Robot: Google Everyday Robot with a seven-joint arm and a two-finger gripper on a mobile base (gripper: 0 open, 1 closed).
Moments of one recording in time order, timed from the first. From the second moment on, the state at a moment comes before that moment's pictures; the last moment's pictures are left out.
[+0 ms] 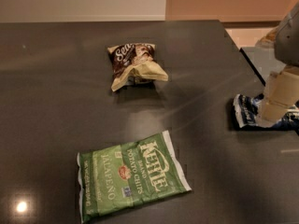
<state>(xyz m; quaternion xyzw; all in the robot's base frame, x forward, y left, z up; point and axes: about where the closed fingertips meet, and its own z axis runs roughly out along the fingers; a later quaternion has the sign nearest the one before) 0.438 -0.217 0.976 -0.60 0.78 -0.03 0.16</state>
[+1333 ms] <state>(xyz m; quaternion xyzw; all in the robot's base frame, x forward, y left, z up) 0.457 -0.246 0.933 -0.62 0.77 -0.02 0.14</state>
